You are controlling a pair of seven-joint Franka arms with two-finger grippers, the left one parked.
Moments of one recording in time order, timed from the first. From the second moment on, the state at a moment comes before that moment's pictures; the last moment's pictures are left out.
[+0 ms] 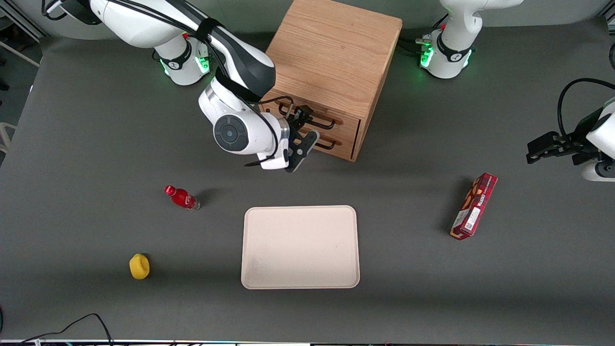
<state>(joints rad) 0.18 0.53 0.59 -1.58 0.28 1.88 -0.18</state>
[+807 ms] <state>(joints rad) 0.15 0.64 0.51 -1.40 0.25 1.86 -0.25</state>
